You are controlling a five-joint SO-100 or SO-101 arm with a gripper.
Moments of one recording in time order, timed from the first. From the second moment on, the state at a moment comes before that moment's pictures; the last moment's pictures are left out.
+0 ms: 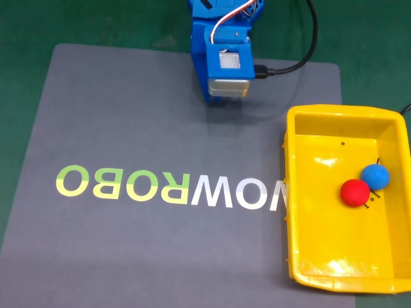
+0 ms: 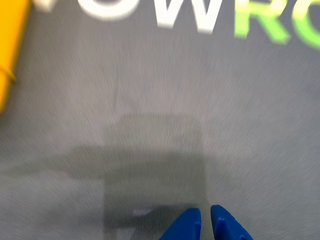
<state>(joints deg) 2.5 175.5 173.1 52.5 -93.8</state>
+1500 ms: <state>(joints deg) 1.0 189.8 175.7 78.5 -93.8</state>
